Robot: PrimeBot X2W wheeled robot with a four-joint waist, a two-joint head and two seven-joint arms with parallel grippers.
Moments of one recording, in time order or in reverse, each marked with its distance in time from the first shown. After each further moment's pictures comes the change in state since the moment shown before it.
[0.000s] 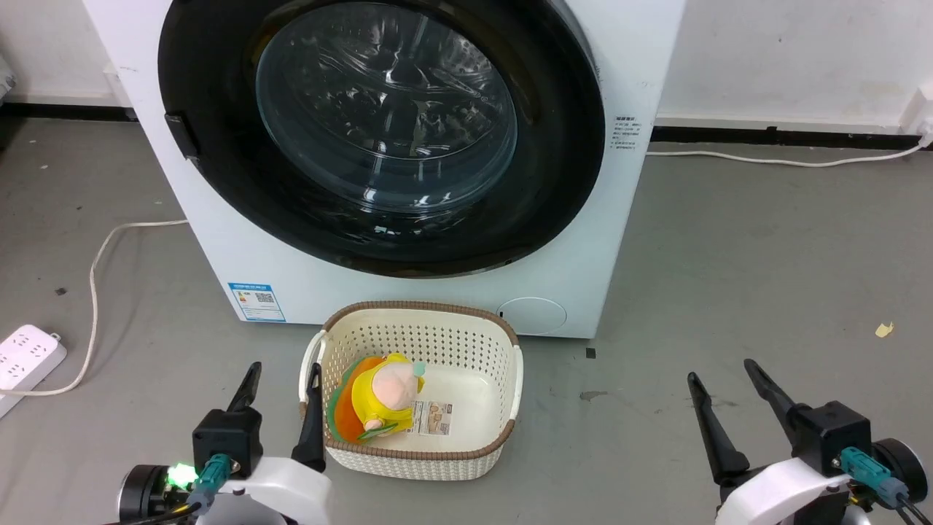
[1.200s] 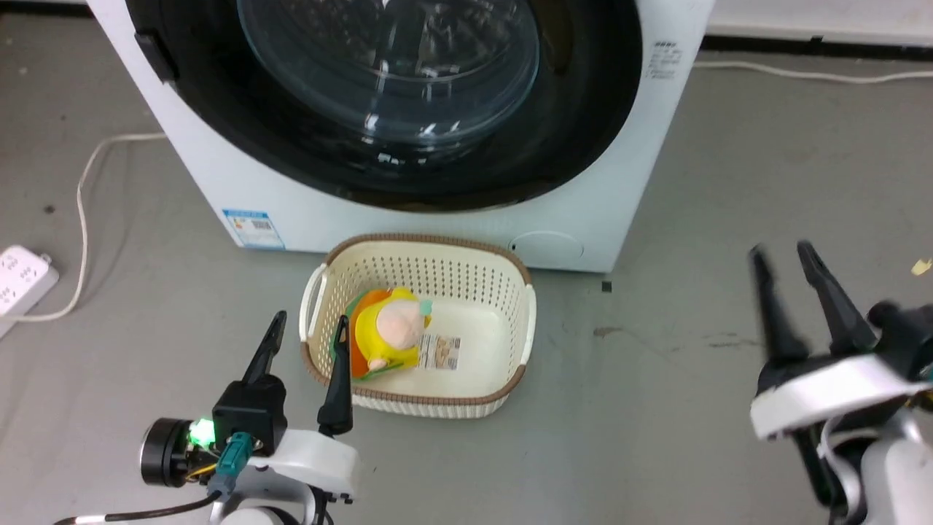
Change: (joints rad) left arm -0.073 0.000 -0.074 -0.019 -0.001 0.025 -0.079; right arm -0.203 -0.047 -0.028 -0.007 0.164 0.000 -0.042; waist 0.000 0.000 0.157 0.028
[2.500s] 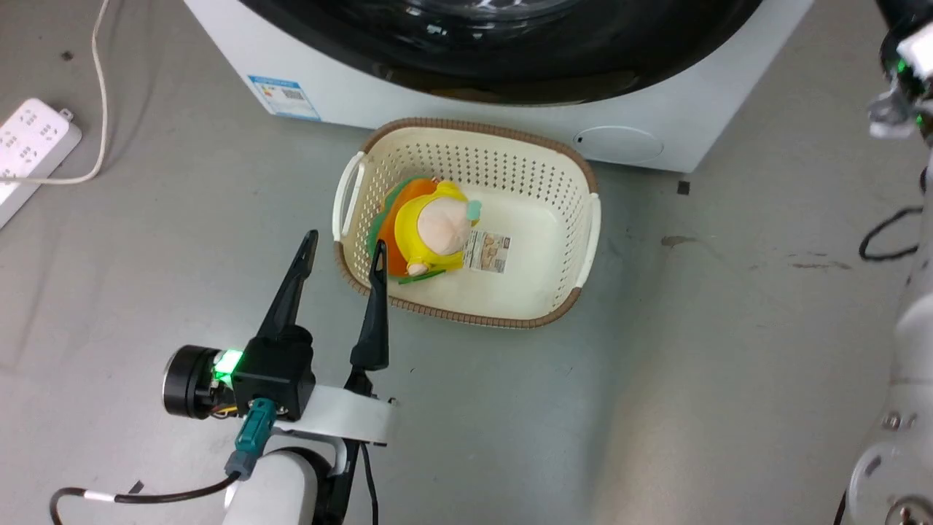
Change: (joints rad) left arm -0.132 0.000 -0.092 -0.036 -0.012 0.028 -0.085; right arm -0.838 0.047 -0.368 0.532 0.525 0.000 0.530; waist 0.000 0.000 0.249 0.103
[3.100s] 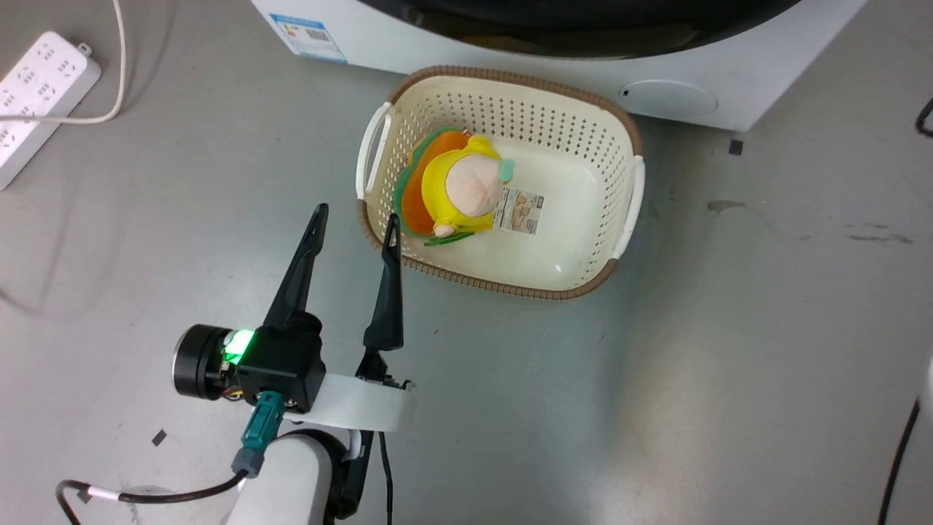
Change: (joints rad) left arm -0.049 0.000 -0.043 -0.010 -0.026 0.034 -0.039; right arm -0.374 -0.039 -0.167 0.291 0.014 0.000 0.184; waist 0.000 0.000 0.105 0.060
